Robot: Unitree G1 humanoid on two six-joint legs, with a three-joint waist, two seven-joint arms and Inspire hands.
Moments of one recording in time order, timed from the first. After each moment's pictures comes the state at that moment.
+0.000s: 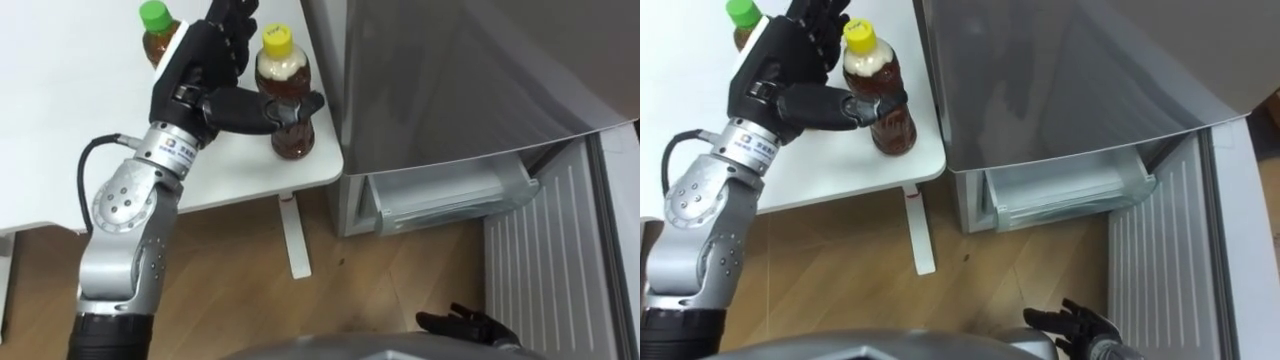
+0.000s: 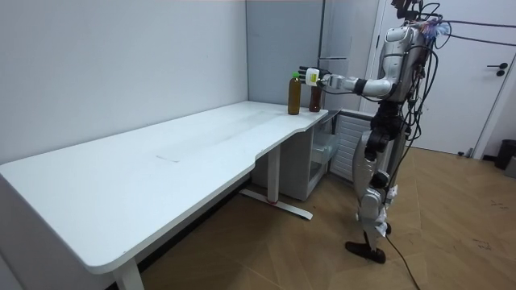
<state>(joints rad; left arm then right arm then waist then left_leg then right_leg) 0.08 0.22 0.01 -0.22 -0.32 0.05 -0.30 0.06 -0.22 -0.09 1.29 0.26 -0.02 0.27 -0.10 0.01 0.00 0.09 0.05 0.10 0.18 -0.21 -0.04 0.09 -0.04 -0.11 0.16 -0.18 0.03</state>
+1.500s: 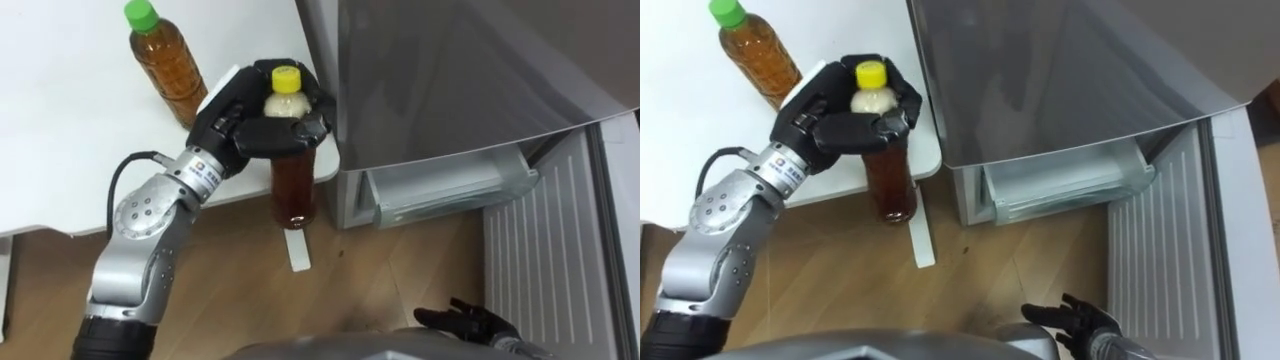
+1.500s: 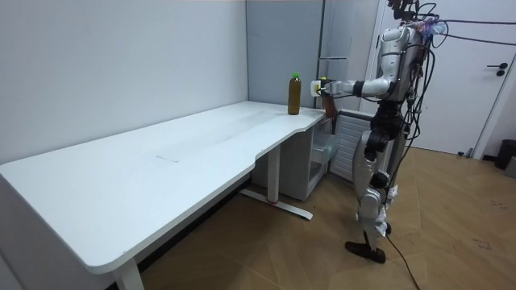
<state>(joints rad) 0.11 0.27 -0.08 -0.16 -0.30 0.13 -0.41 0.03 -0.22 -0.10 1.28 0.23 0.01 0.27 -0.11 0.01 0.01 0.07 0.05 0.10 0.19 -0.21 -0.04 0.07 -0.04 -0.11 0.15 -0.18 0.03</state>
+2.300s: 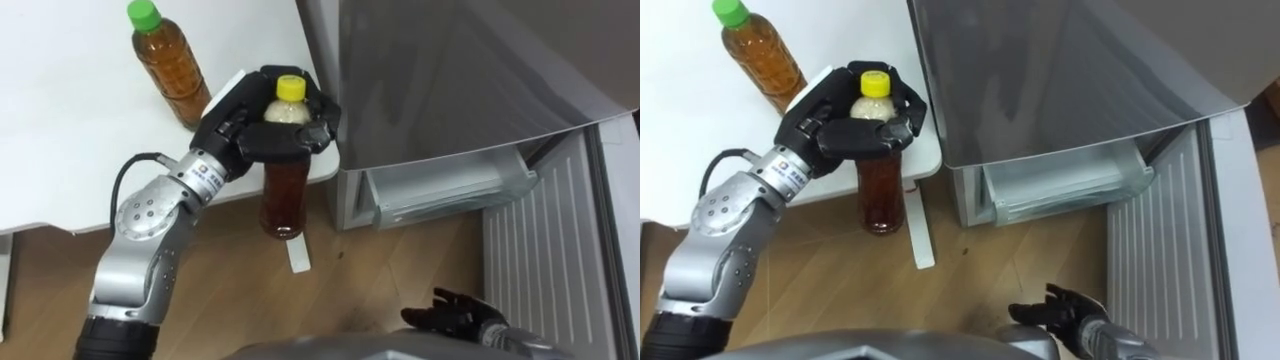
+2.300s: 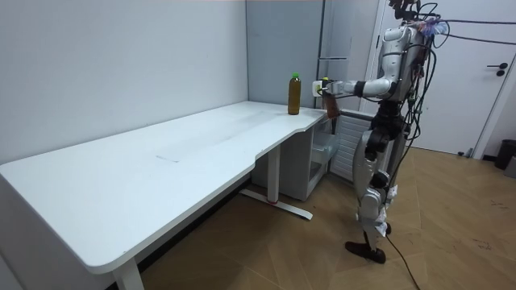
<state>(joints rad) 0.11 0.25 -0.08 -0.16 -0.30 0.12 -0.42 0.00 -0.22 0.06 1.24 0.17 0.01 0.32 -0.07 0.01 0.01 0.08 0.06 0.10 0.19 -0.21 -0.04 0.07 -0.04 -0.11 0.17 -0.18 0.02</state>
